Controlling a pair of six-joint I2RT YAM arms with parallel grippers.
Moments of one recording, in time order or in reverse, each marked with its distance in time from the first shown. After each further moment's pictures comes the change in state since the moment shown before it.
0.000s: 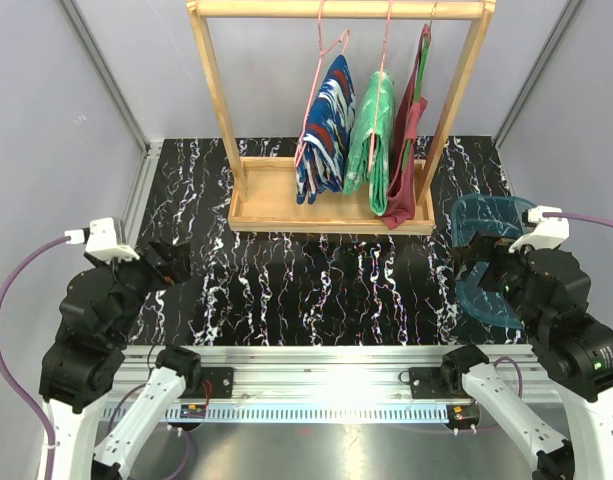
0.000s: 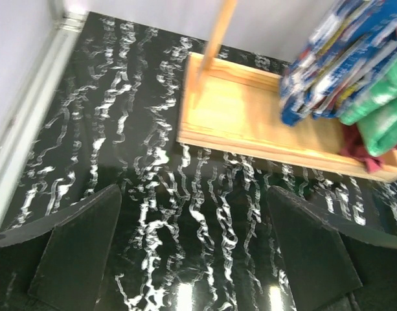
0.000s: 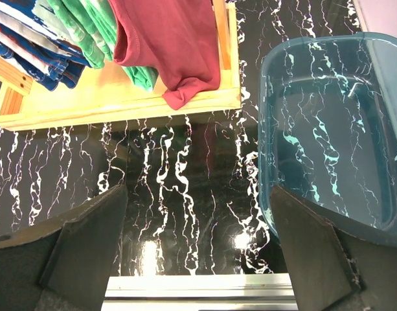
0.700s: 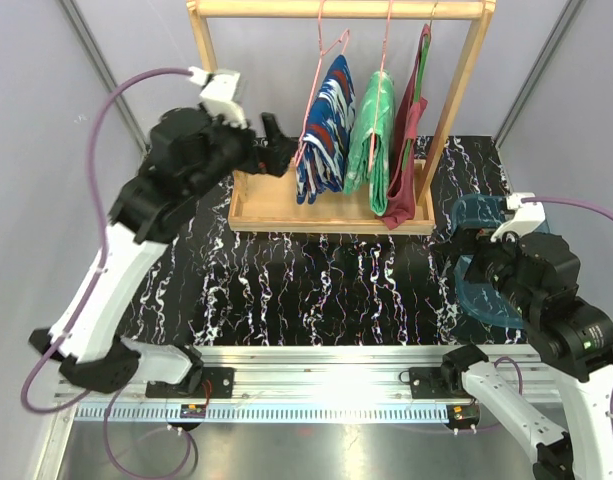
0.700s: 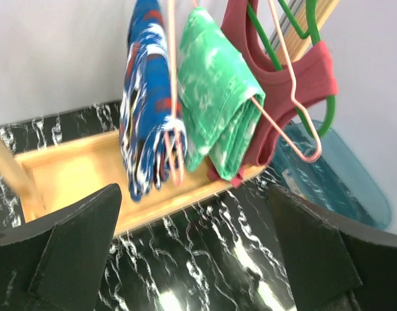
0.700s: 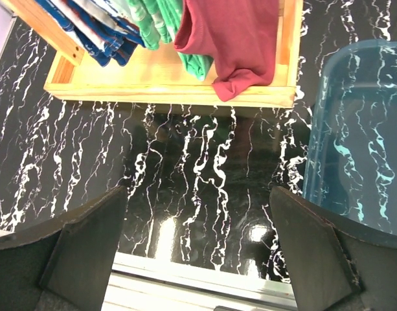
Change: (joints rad) left arm -0.291 0.867 0.743 0.197 0.244 0.060; right arm 0.000 0.068 0.011 0.047 -0.192 -0.018
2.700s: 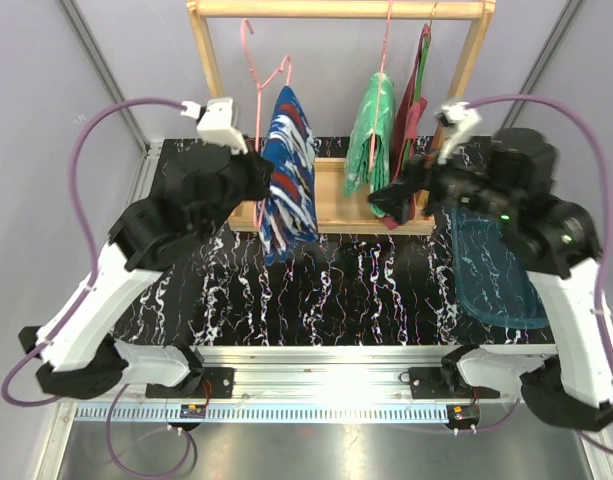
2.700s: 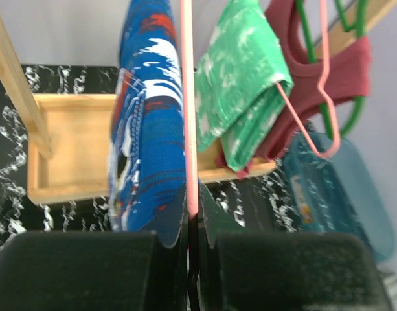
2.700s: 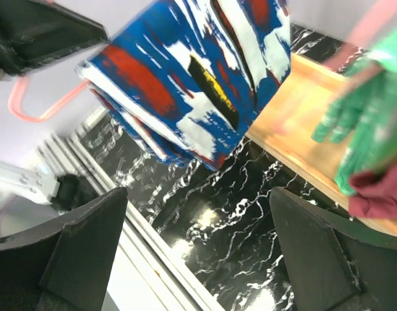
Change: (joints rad) left arm -0.256 -0.007 0.000 -0.117 -0.469 -0.190; right arm 0.074 0.488 0.531 0.093 -0.492 -0.113
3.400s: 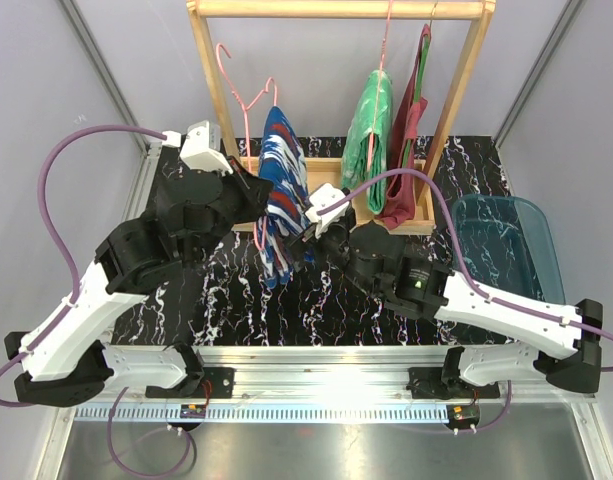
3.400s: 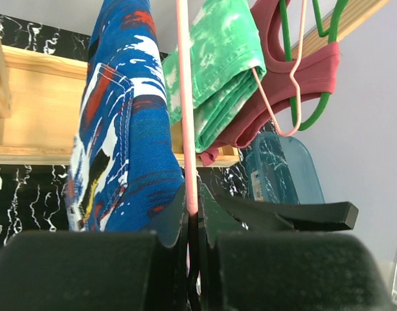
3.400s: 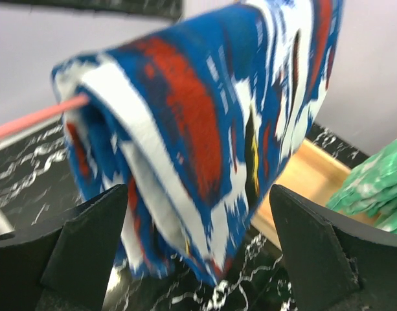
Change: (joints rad) left arm -0.143 -0.132 -0.114 -0.033 -0.130 -0.252; right arm 0.759 0.073 -0.618 0.870 0.837 -0.261
